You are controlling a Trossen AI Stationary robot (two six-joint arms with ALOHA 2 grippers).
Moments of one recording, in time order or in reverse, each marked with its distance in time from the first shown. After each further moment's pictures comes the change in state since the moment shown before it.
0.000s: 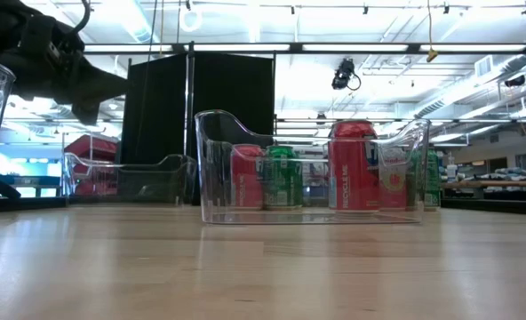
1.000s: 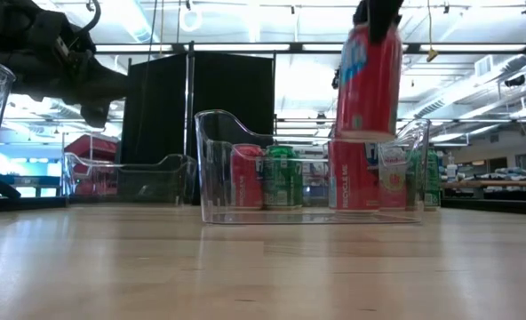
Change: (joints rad) left arm 0.000 0.197 0.000 0.187 0.050 -0.061; right arm -0.719 0.078 0.427 -0.281 0.098 -0.681
